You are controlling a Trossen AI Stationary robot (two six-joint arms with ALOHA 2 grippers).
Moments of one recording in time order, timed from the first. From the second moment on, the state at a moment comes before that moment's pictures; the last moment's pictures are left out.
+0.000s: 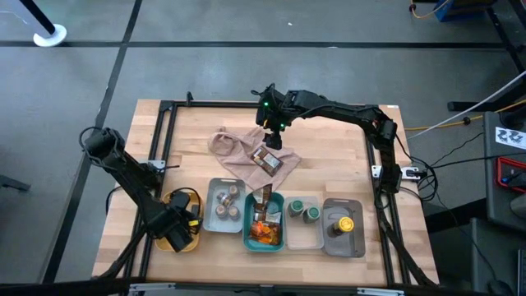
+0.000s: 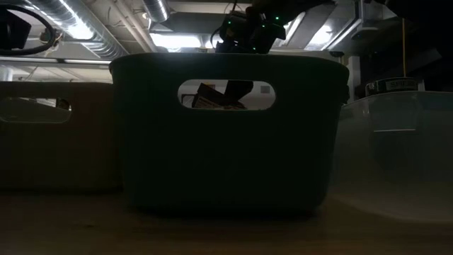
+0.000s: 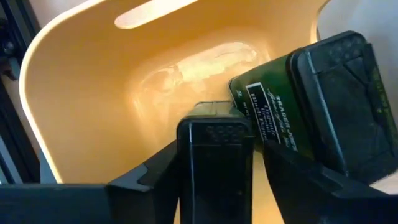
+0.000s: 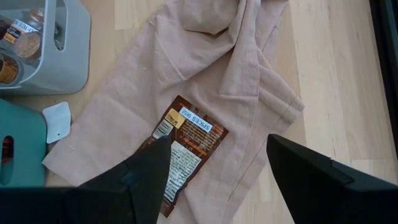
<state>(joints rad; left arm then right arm) -0.84 1.51 0.96 -1.14 -0.19 -2.07 -0.37 2.03 1.86 -0.89 -0.23 -0.27</state>
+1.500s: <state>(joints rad) -0.81 1.10 0.96 -1.14 -0.75 -1.68 -0.31 2.24 1.85 -0.88 -0.16 0.01</state>
